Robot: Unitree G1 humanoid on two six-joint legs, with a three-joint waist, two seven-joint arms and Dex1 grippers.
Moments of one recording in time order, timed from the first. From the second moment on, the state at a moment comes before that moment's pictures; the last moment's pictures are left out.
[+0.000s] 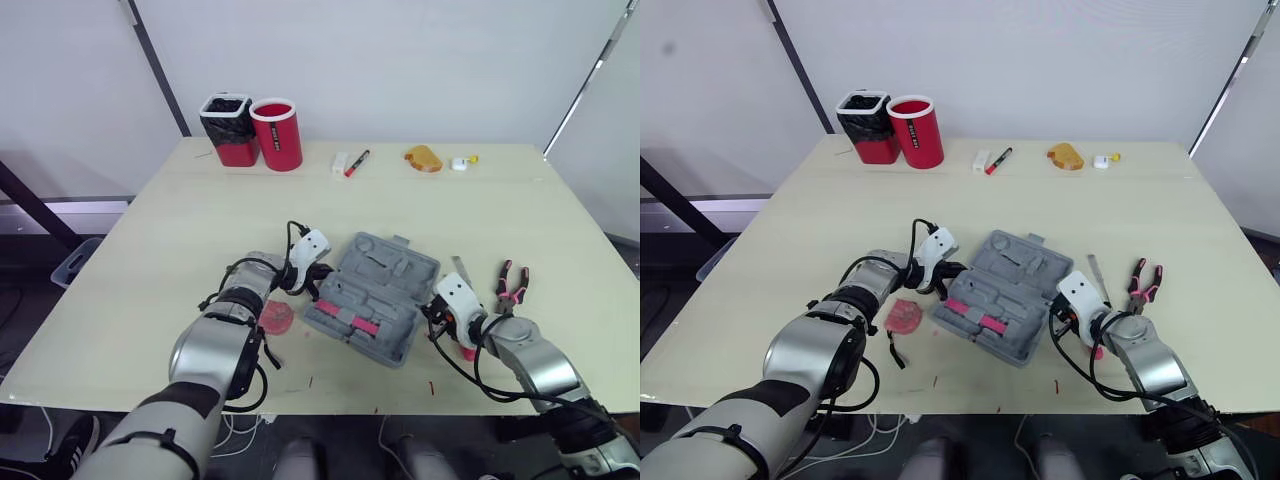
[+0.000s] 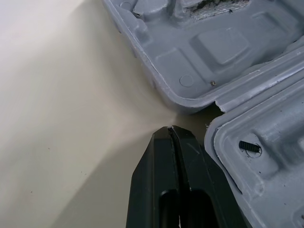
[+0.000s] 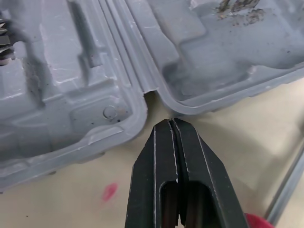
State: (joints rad) left arm -1.05 0.30 -0.08 1.36 0.23 -0.10 -0.85; right arm -0.26 -0.45 0.21 -0.08 0.10 0.66 0.55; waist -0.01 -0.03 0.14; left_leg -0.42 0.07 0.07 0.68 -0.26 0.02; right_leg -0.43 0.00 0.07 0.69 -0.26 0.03
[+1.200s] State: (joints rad) left arm -1.02 0.37 -0.09 1.34 0.23 -0.09 -1.29; right arm -0.24 -0.49 0.19 -0.05 0.11 0.60 0.70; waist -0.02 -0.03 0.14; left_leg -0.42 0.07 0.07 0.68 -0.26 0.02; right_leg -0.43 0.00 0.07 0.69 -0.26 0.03
